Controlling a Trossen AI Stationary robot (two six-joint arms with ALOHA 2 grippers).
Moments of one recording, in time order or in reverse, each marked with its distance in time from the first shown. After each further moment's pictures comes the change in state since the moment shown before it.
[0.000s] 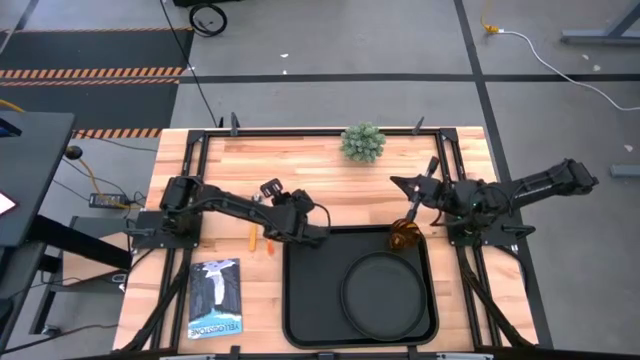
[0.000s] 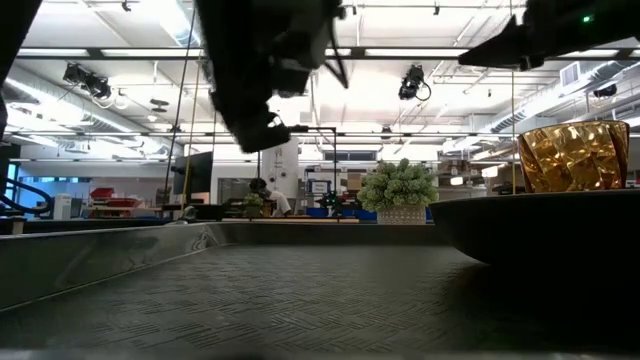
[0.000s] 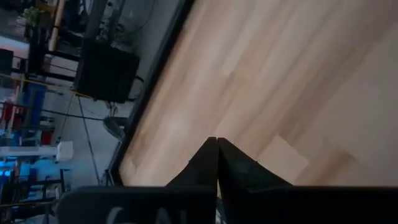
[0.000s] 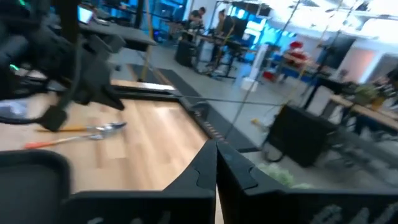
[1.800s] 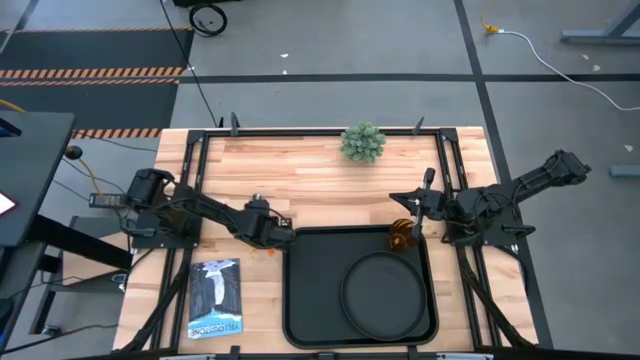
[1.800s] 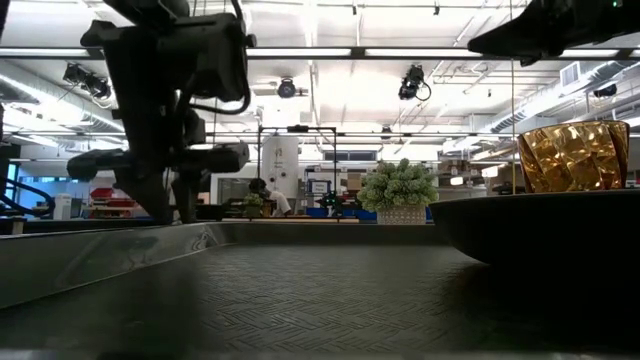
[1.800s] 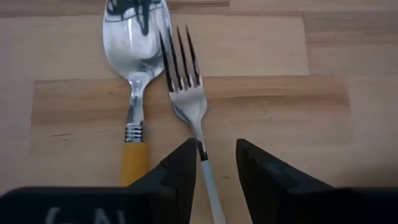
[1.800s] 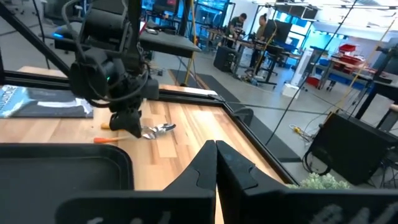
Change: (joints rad) left arm -0.026 -0.259 -0.573 0.550 0.431 -0.969; right arm 0.152 0.000 0.001 -0.027 -0.014 0.043
